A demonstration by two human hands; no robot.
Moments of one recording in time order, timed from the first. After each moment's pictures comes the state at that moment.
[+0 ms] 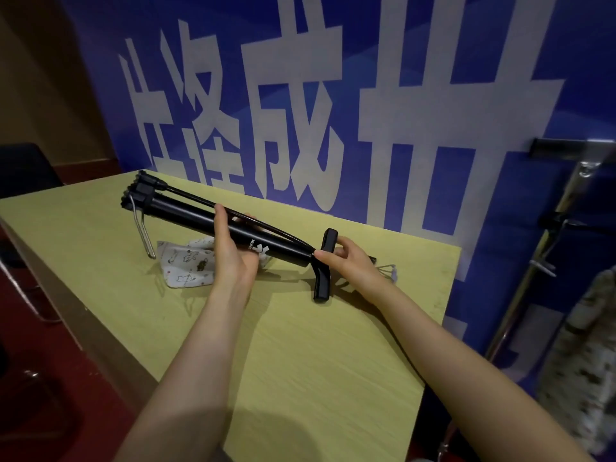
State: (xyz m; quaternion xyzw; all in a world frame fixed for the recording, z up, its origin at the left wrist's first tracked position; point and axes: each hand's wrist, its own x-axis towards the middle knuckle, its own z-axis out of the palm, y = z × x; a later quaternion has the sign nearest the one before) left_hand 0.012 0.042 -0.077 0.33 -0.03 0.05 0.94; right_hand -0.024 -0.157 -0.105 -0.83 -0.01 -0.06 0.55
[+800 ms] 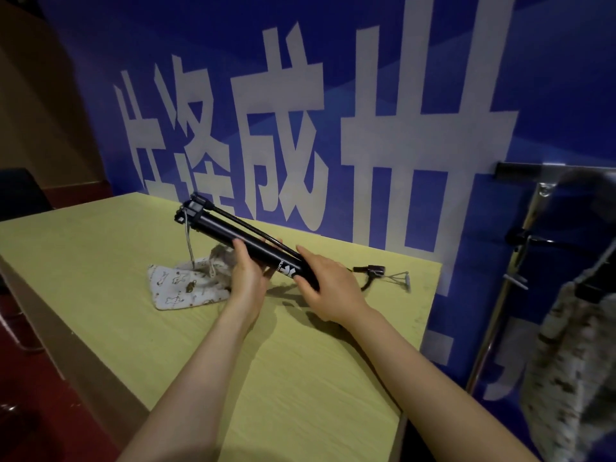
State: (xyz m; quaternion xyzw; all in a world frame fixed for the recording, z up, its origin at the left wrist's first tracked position) left_hand 0.007 0.009 -0.089 0.51 -0.05 -0.01 0.86; right_hand -0.043 -0.144 -0.102 -0.93 -0.13 -0.26 0.21
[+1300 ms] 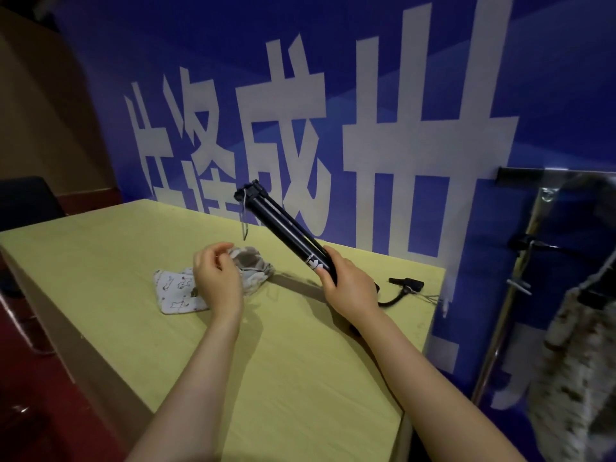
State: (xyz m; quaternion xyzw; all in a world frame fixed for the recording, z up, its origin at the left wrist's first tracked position) left_hand 0.000 0.034 -0.083 0.68 0.03 0.40 0.61; right_hand -0.037 -0.162 -0.102 -0.93 -0.01 -0.26 0.24
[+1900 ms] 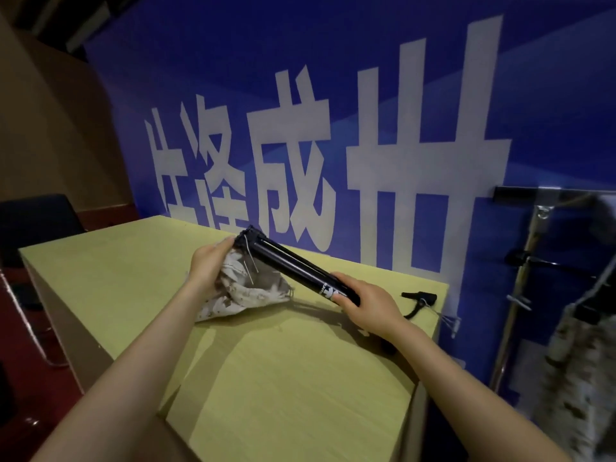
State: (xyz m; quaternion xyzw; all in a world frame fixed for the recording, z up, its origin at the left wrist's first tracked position) left_hand 0.027 0.084 -0.025 0.74 0.01 0.12 0.66; right_hand -0.055 -0.197 -0.094 -0.94 -0.09 -0.18 0.28
